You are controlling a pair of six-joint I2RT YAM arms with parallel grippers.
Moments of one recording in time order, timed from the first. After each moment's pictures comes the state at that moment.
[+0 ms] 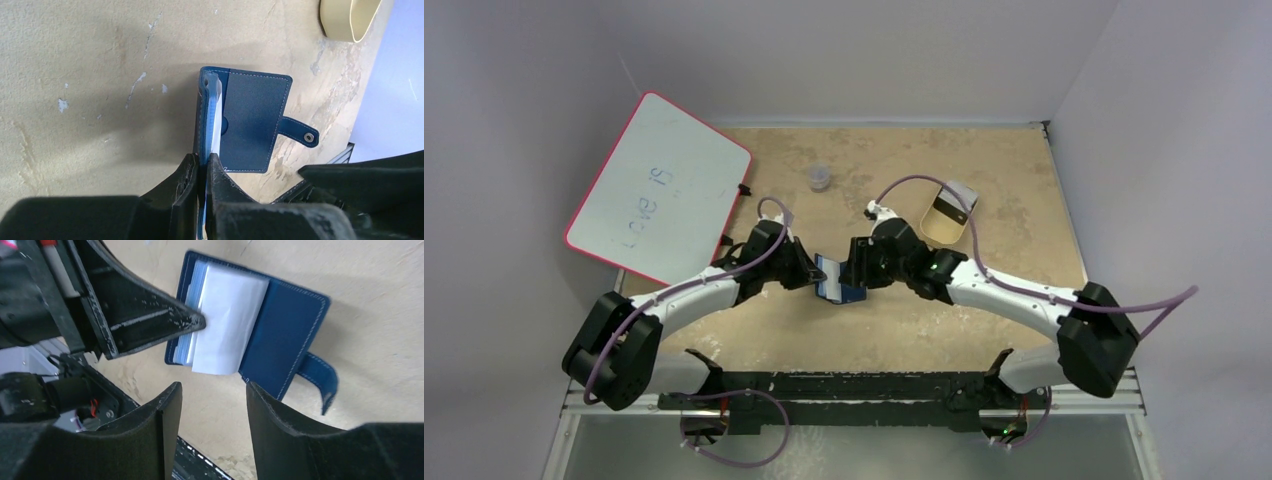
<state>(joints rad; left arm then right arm) -0.55 1.31 0.59 -0.03 0.23 -0.92 0.85 1.34 0.87 -0.21 -0.01 0.71</state>
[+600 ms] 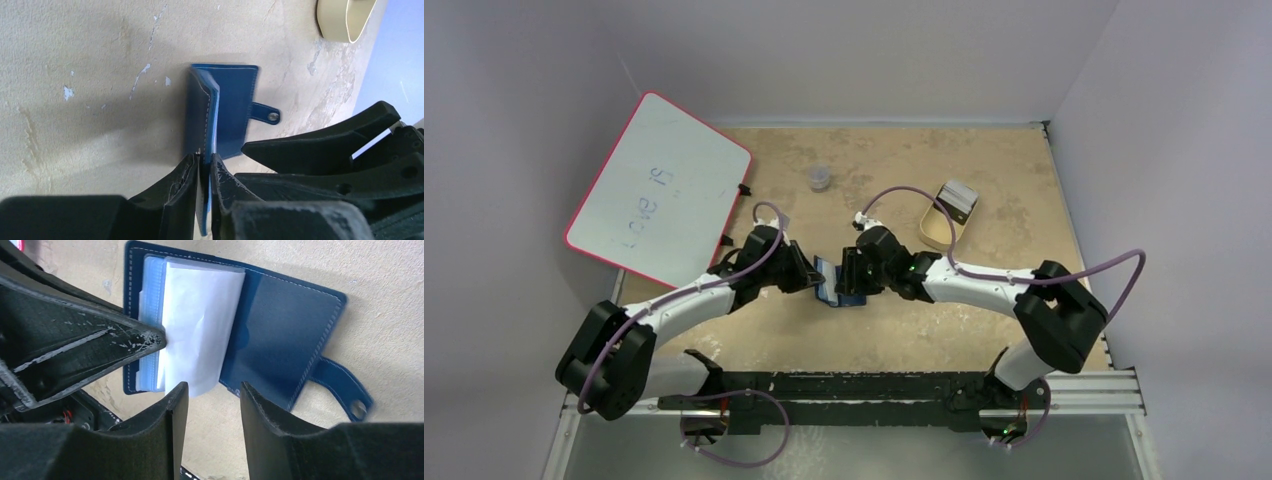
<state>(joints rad) -0.55 1.26 0.54 -0.02 0.21 -0.95 0.89 1.54 0.86 -0.12 -0.02 0.74</state>
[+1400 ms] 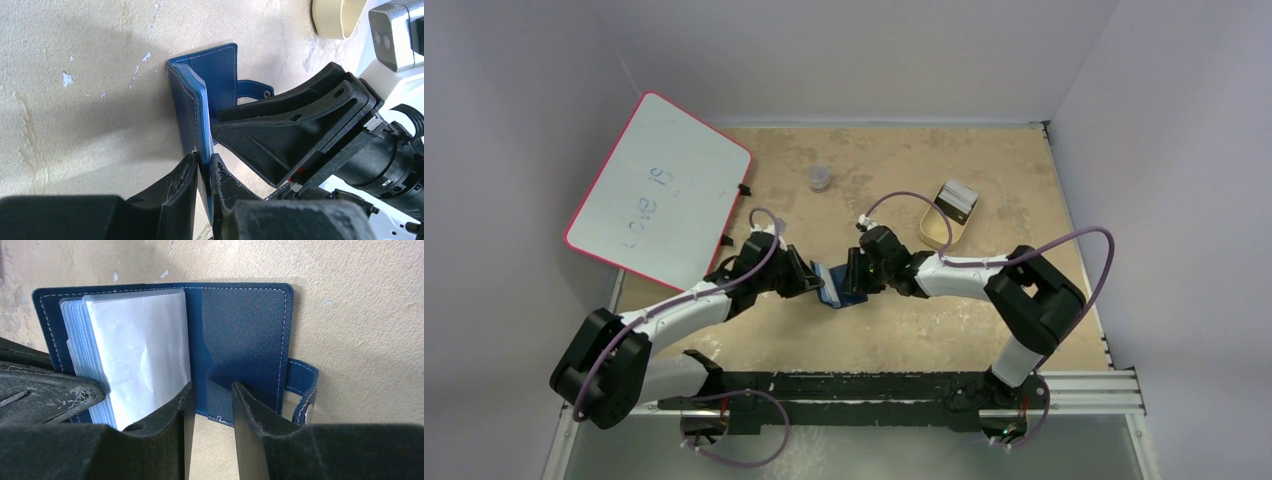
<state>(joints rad) -0.56 1.22 0.48 0.03 0.22 -0.98 0.82 1.68 0.82 0.02 -0.08 0.74</state>
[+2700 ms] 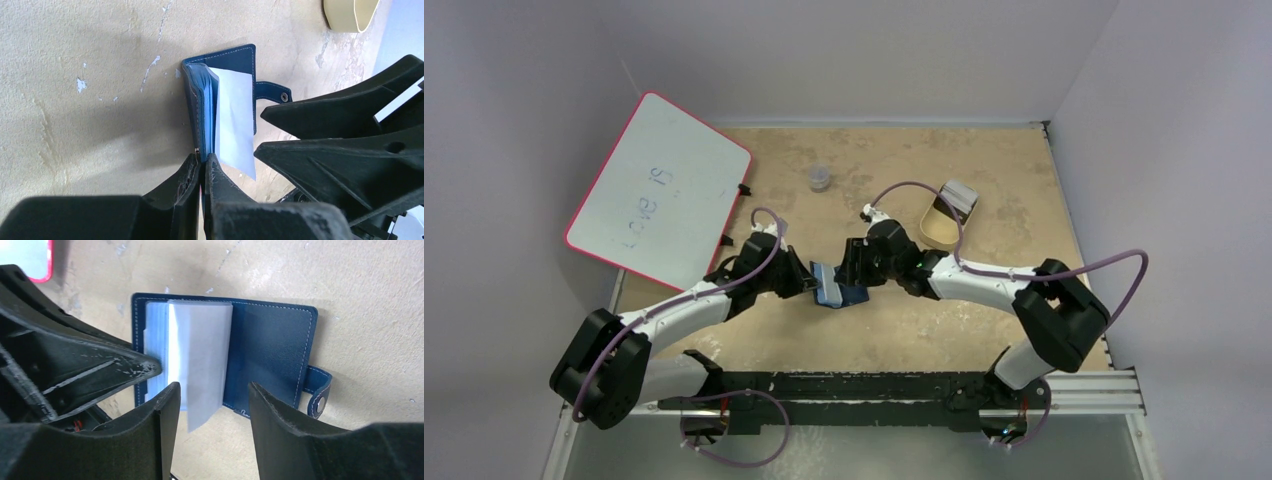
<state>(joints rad) -0.56 1.21 0.48 0.01 0.20 -0.91 0.82 1.56 0.81 0.01 -0.07 0.72</state>
